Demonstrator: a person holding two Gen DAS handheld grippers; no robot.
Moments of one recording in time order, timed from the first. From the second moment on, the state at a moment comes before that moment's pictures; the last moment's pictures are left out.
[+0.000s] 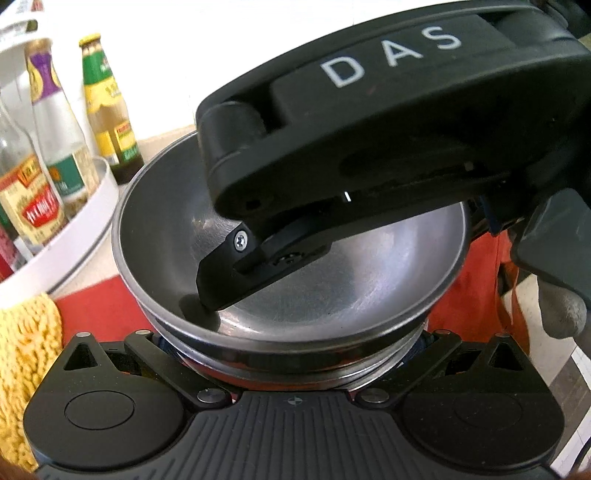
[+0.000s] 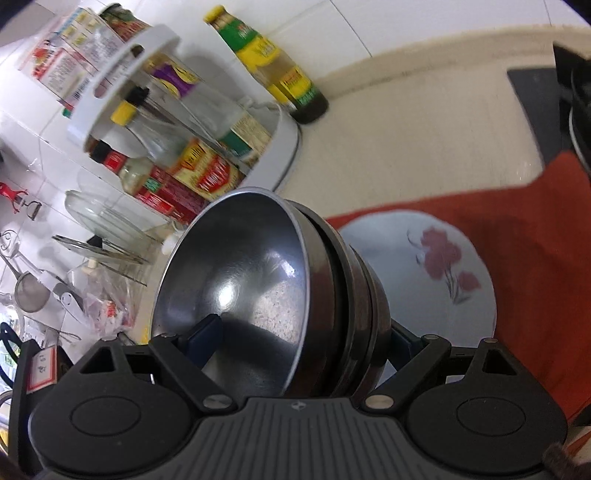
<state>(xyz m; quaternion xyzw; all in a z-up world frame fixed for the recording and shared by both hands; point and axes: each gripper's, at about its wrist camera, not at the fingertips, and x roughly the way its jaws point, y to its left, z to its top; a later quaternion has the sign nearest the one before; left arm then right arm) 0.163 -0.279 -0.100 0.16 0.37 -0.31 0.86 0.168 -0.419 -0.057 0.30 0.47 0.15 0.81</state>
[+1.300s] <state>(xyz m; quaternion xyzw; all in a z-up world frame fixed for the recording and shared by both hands) 0.140 -0.224 -0.084 0.15 0.39 -0.28 0.86 0.152 -0.415 -0.050 0.20 0.43 0.09 0.87</state>
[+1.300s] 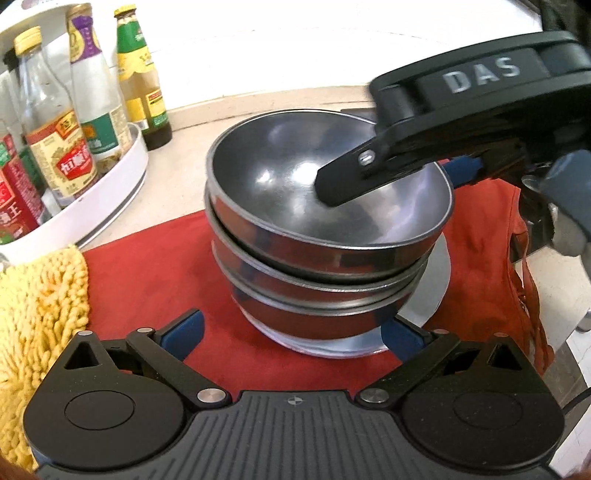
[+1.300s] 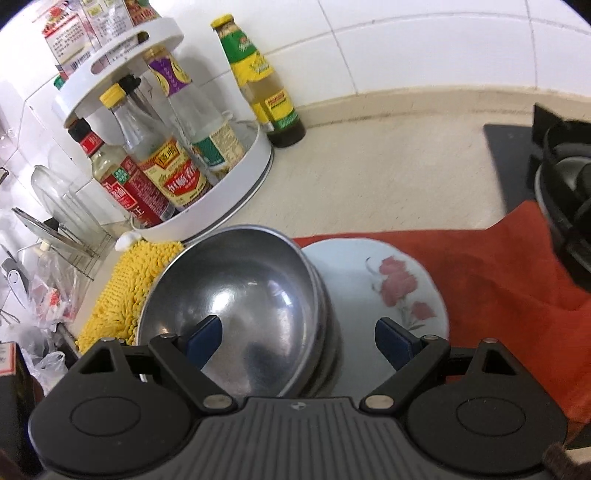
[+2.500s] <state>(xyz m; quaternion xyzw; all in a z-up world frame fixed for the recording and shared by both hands) 0.095 -0.088 0.001 0.02 0.34 -0.04 0.94 0.079 -0.313 0.023 0.08 0.34 0.14 0.93</state>
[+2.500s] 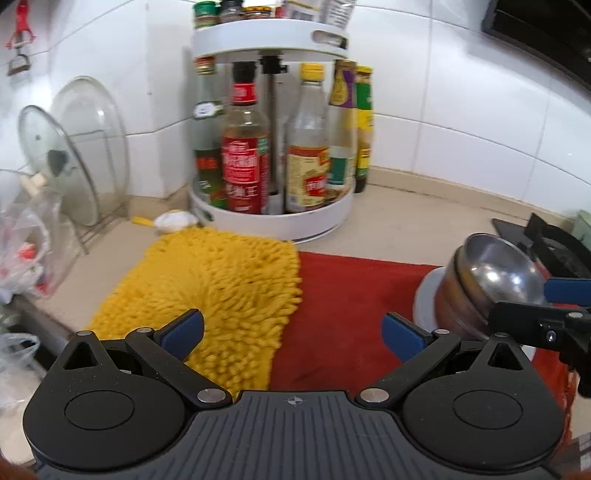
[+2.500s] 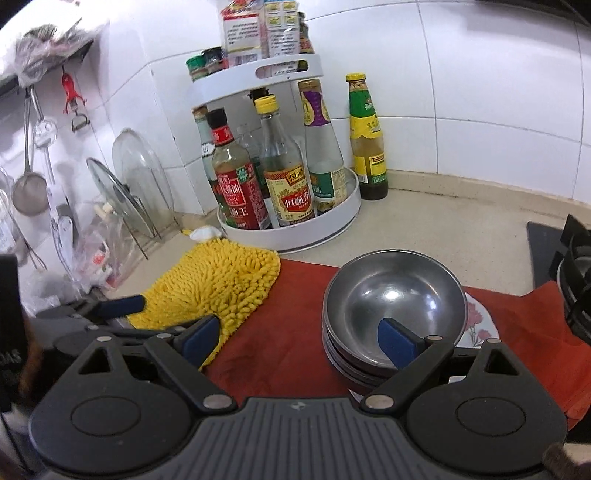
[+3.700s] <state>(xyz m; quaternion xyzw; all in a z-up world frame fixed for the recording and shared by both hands) 0.043 -0.151 -0.033 0.08 0.41 -0.13 0.90 0.011 -0.356 -0.022 0.08 0.42 -0.02 0.90</state>
